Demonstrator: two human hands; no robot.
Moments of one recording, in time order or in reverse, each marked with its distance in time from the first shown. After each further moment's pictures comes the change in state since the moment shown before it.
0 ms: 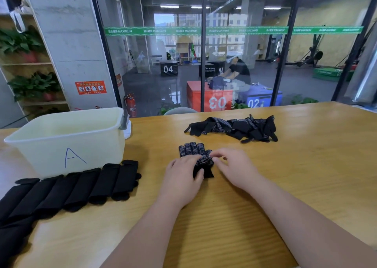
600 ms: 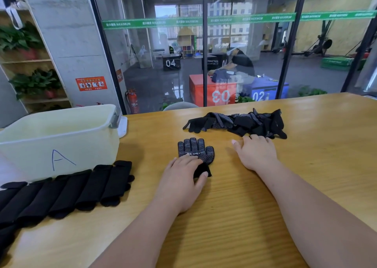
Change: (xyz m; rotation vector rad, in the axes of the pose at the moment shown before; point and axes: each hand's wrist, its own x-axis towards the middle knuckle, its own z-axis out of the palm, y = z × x) left_hand 0.006 0.002 0.005 0.081 -0.127 0.036; right_hand 0.052 0.090 0.002 -0.590 -0.075 0.398
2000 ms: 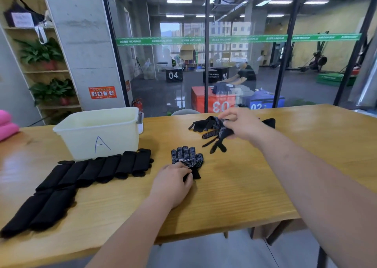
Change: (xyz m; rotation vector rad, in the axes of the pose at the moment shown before) left_hand -0.101 -0.006 -0.038 0.081 0.065 -0.043; right_hand -0.125 -0.040 -0.189 1.050 -0.139 -0.120
